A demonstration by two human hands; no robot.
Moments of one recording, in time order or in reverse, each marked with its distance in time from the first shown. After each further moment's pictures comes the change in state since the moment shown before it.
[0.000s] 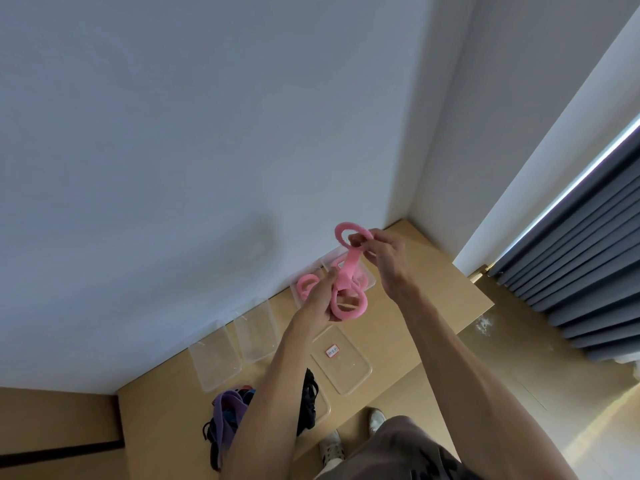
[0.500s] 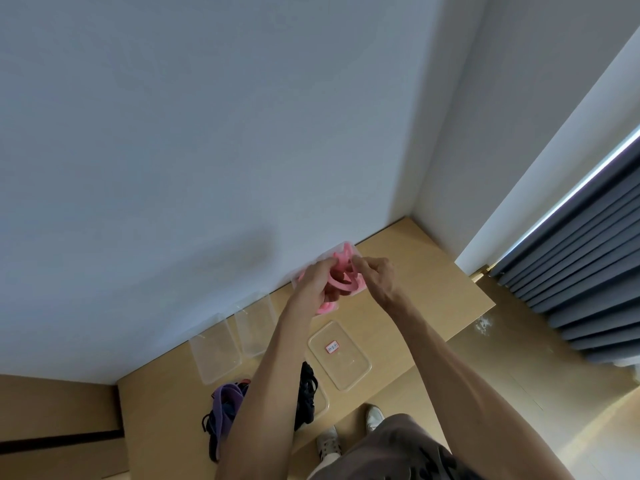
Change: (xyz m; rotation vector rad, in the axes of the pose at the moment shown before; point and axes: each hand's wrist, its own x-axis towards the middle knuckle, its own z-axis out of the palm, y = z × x) left_hand -0.006 0.024 -0.009 0.080 0.075 0.057; right_hand -0.022 0.032 0.006 -0.446 -0.090 -0.055
